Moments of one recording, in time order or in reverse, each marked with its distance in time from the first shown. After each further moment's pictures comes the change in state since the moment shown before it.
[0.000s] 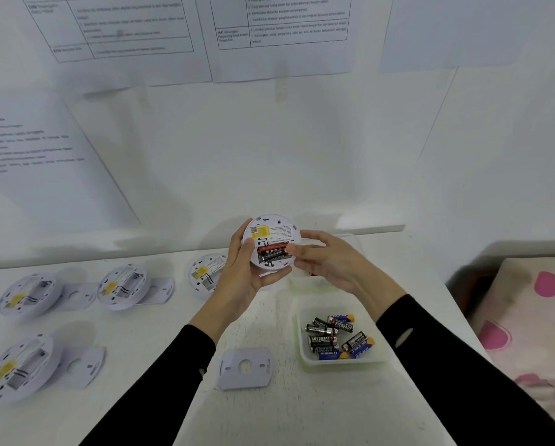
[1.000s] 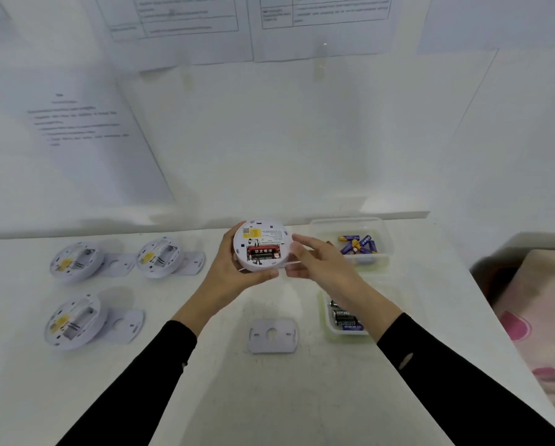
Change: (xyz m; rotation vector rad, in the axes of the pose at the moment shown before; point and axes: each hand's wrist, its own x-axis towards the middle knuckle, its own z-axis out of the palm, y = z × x) left_hand -0.051 0.015 -0.074 0.673 0.022 0.152; right_hand -0.030 0.056 0.056 -0.305 0.021 -0.119
